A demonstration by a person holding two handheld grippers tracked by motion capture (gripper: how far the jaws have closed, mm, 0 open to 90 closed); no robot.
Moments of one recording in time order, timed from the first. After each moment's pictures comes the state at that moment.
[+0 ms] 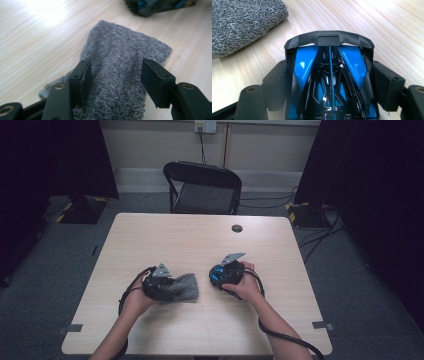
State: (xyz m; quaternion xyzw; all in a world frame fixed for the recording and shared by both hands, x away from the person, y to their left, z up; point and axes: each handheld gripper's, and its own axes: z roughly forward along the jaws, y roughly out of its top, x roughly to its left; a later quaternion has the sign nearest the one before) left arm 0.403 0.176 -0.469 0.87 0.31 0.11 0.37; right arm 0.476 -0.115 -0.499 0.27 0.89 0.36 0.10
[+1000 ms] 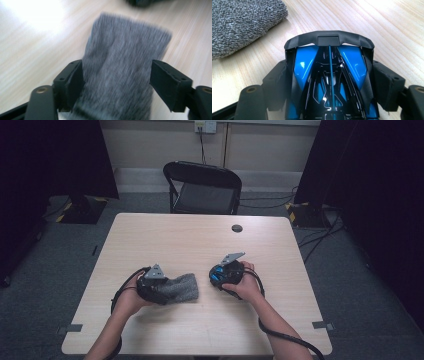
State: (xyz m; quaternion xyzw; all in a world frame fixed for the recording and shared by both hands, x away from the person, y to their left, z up) left arm 0.402 0.198 -0.474 0.88 0.28 0.10 0.36; right arm 0.476 -0.114 -0.499 0.27 0.89 0.36 0.10
